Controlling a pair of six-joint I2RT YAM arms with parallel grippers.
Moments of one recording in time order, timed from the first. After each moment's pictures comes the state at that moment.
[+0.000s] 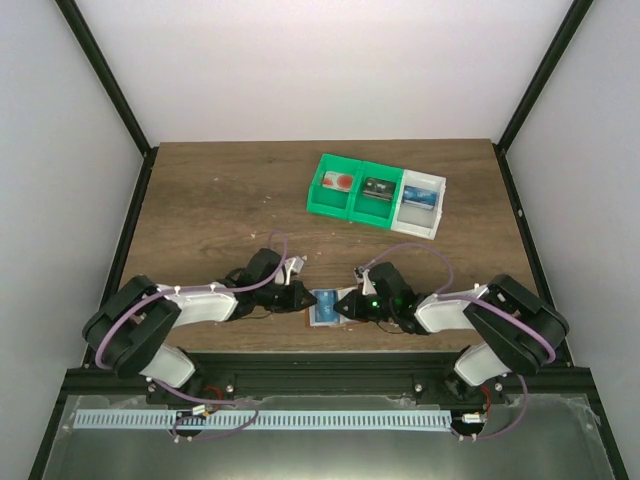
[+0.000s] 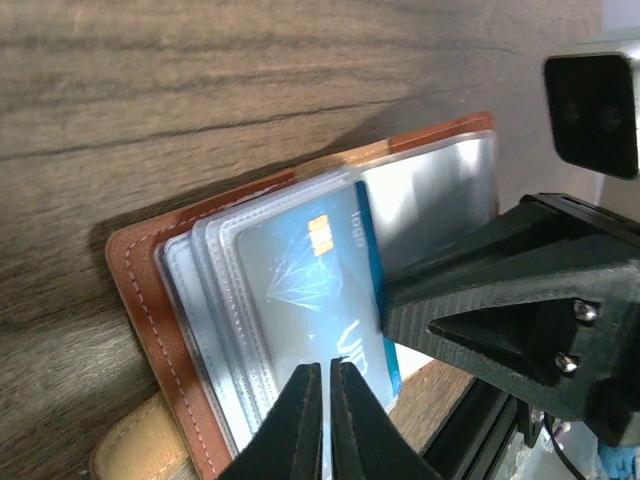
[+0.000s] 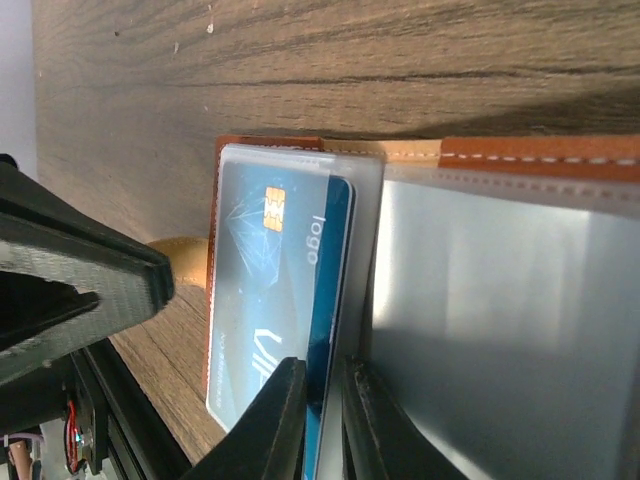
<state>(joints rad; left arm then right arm) -0.70 1.47 0.50 0.18 0.51 -0.80 0.74 1.48 0.36 0.39 -0.42 0.88</state>
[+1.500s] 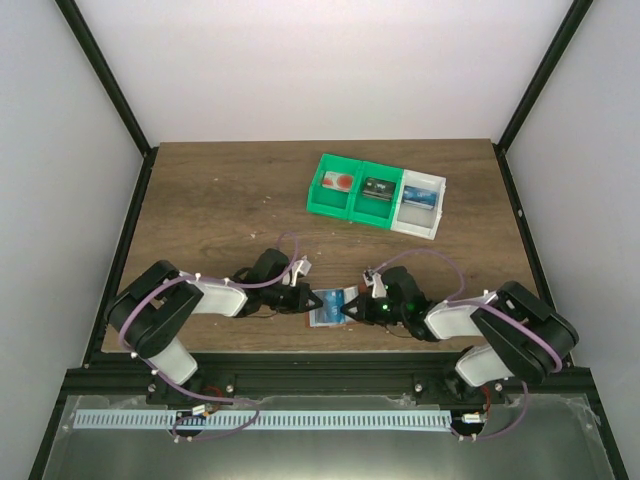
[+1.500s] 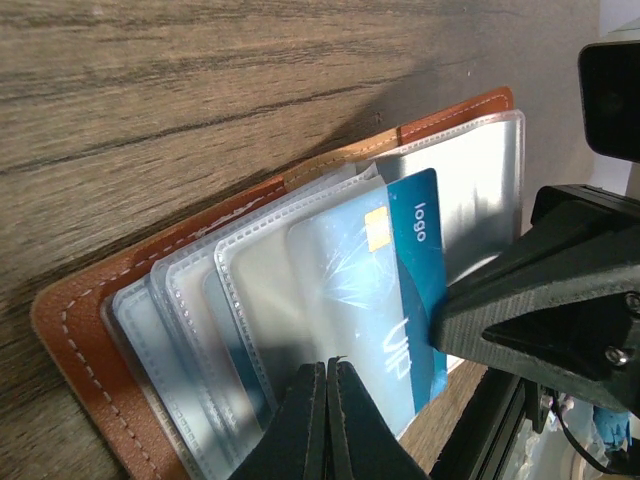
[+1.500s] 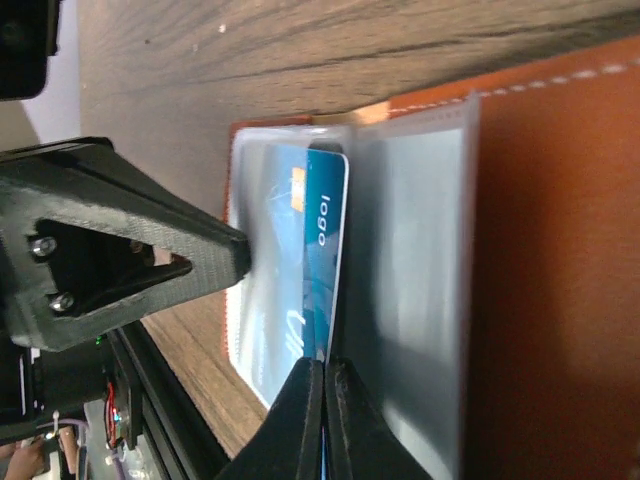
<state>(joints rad) -0.70 1.63 0.52 0.30 0.59 -0.76 0.68 1.43 0.25 0.48 -0.49 0.90</state>
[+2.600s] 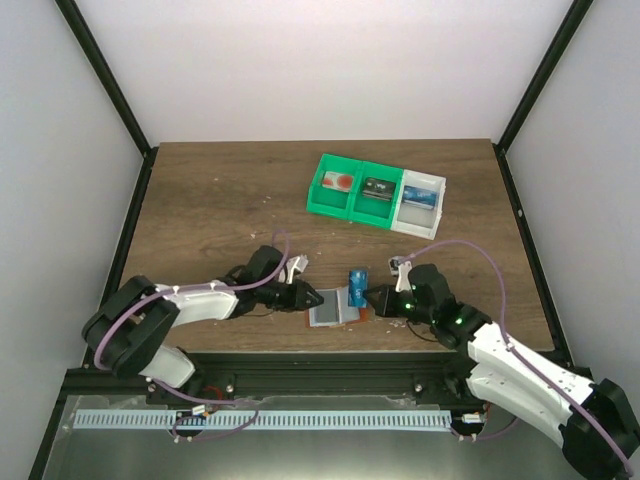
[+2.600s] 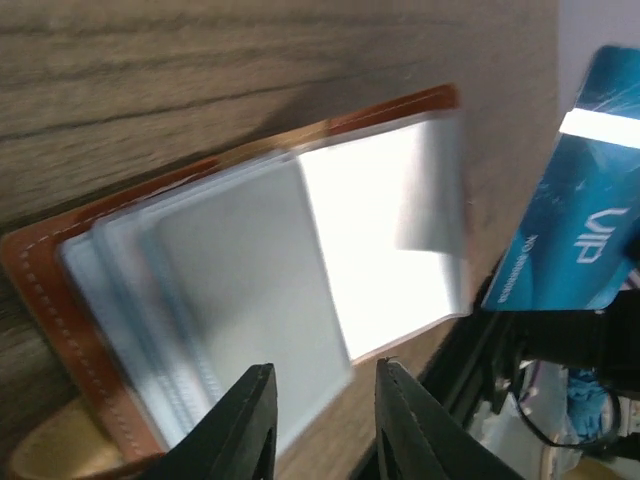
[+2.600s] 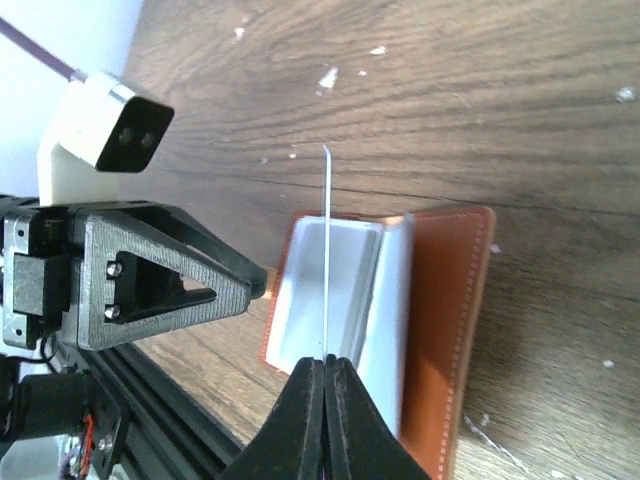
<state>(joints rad) -0.70 1.51 0.52 0.20 0.60 -0.78 0.66 0.77 0.32 -0.14 -0.27 0.75</state>
